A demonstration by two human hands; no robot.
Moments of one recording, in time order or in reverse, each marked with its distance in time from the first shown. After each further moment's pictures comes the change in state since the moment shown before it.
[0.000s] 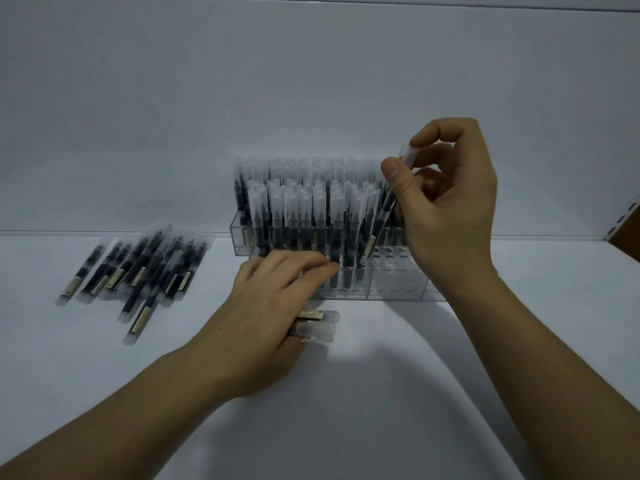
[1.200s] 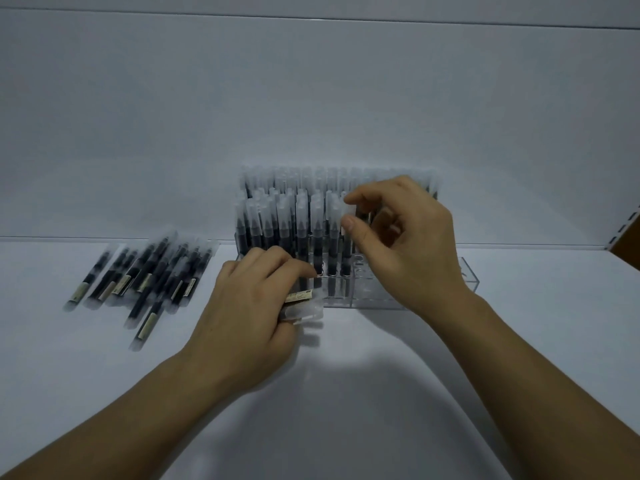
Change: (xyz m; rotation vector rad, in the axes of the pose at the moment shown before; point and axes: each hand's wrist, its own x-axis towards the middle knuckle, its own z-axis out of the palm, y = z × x) left_hand 0.000 0.002 -0.008 -0.024 0.231 -0.116; right_hand -0.017 0.007 0.012 -0.291 -0.262 -0.153
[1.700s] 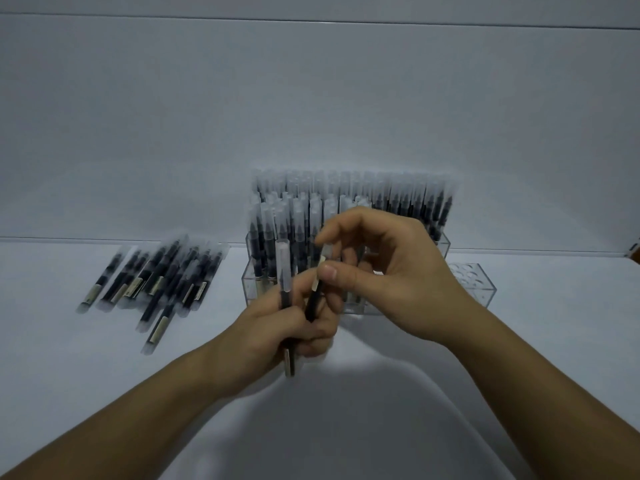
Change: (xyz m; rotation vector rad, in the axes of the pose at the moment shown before) left_hand 0.003 0.003 0.000 -1.521 -0.397 -0.224; right_hand -0.005 -0.023 0.003 0.555 -0.401 0.177
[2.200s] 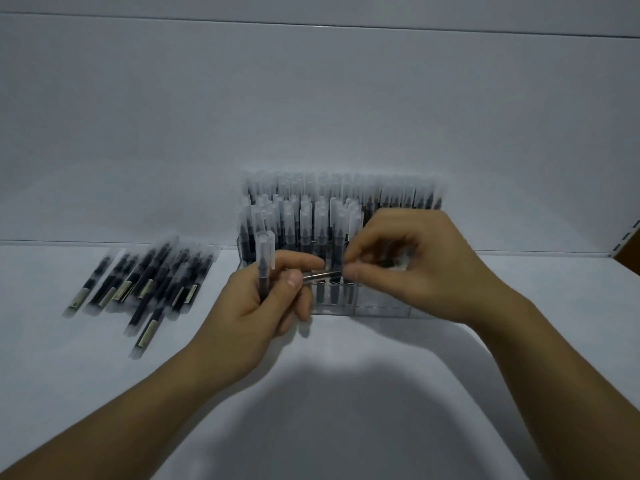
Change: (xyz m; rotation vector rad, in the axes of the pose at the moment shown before) left_hand 0.002 -0.004 -0.006 0.354 0.357 0.191; right_hand 0.001 0.004 -0.040 -0.427 -0.047 -0.074
